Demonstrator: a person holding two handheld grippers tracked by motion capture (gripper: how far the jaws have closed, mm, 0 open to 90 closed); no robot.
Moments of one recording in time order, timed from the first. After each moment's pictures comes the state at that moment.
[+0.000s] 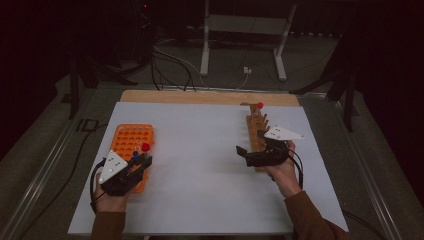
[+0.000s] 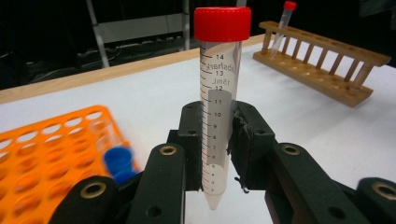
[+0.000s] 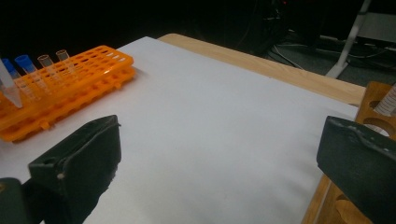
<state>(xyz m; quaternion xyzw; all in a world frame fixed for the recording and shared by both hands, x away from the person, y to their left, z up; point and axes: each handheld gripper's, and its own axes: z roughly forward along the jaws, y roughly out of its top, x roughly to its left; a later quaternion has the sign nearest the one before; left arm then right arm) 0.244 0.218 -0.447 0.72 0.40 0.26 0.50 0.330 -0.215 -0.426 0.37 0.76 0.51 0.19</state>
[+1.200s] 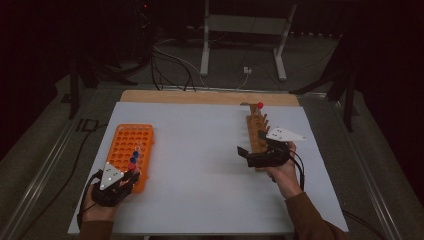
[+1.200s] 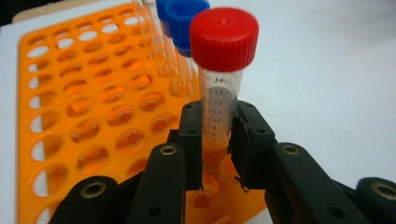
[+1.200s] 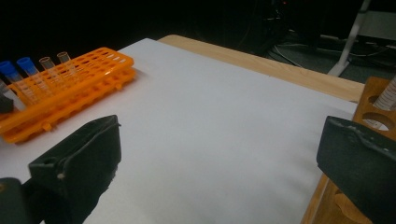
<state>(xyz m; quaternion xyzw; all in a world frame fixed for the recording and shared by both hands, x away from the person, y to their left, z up) 0.237 0.240 -0.484 0.77 0.44 0.25 0.37 0.328 -0.219 -0.429 0.37 0.75 0.51 0.18</state>
